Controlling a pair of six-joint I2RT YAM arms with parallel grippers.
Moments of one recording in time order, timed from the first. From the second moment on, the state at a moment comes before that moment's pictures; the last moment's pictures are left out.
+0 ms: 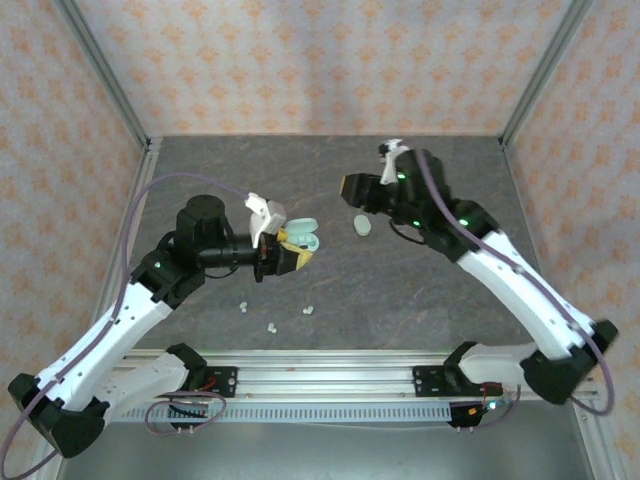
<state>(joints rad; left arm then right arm) -0.54 0.92 1.00 -0.42 0.71 -0.09 0.67 1.29 1.40 -0.62 -0.03 0.62</state>
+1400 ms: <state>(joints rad) -0.54 0.78 0.99 -0.61 0.62 -0.06 0.87 2.20 1.70 -0.62 -0.21 1.11</state>
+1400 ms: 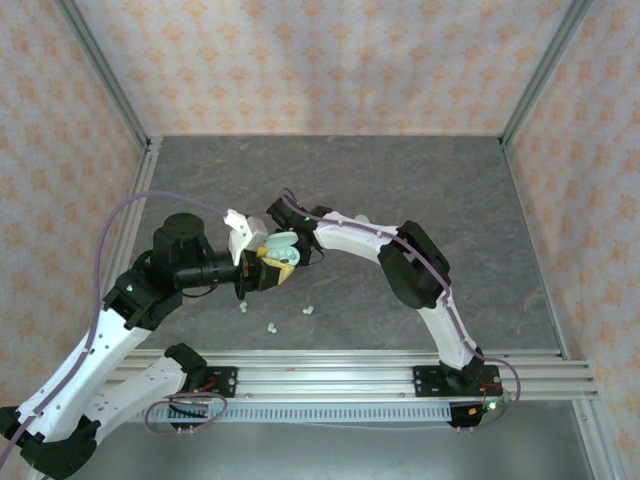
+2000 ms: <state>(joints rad) -0.54 0.77 0.99 -0.61 0.62 -0.04 0.88 2.25 1.75 -0.61 -0.21 1.13</state>
